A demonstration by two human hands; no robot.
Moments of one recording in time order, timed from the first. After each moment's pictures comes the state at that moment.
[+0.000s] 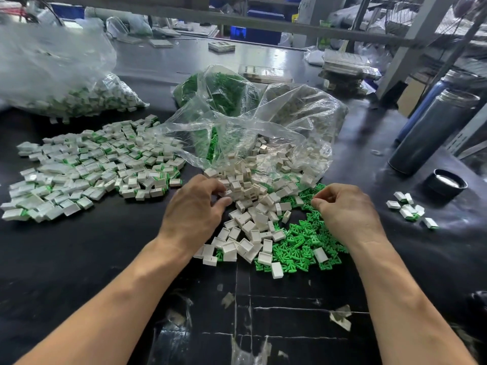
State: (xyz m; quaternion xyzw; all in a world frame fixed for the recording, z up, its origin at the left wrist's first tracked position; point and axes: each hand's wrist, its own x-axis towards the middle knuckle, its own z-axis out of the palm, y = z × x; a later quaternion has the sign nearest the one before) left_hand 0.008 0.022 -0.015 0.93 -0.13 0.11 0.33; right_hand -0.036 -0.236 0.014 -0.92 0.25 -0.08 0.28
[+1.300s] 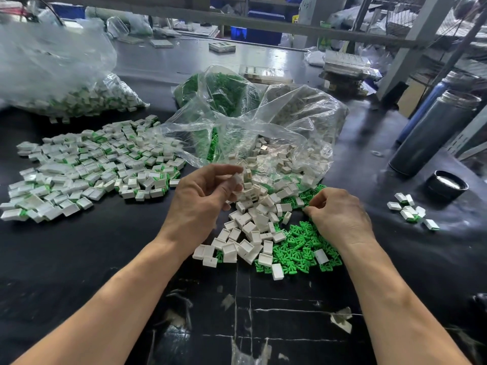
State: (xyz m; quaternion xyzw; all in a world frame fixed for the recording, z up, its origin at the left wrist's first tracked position) left_hand -0.001 0.019 0.005 0.69 -0.16 0.00 0.70; right_hand -0.032 -0.224 0.009 -0.95 0.24 -0.05 0.21
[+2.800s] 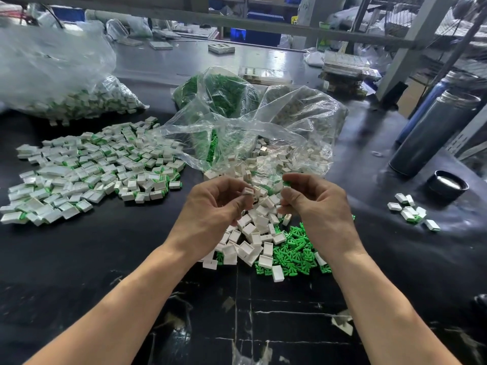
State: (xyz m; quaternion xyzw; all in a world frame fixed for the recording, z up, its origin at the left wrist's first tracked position) left_hand -0.012 0.010 0.005 0.72 -0.18 -0.05 0.67; right_hand -0.040 -0.190 0.009 -0.73 0.07 -0.15 0.66
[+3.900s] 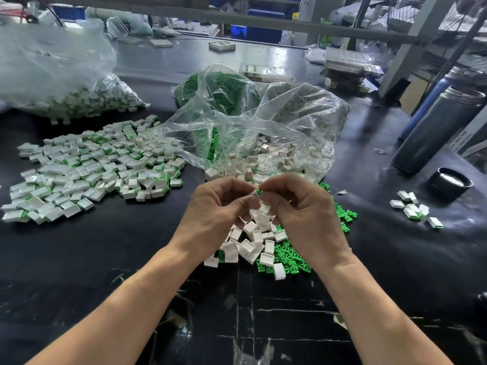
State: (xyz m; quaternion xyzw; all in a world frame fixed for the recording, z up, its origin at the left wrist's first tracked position) left_hand -0.010 0.004 -0.001 0.70 -0.16 -0.06 0.69; right_hand -0.048 -0.168 0.007 -0.81 -0.07 -0.18 0.56
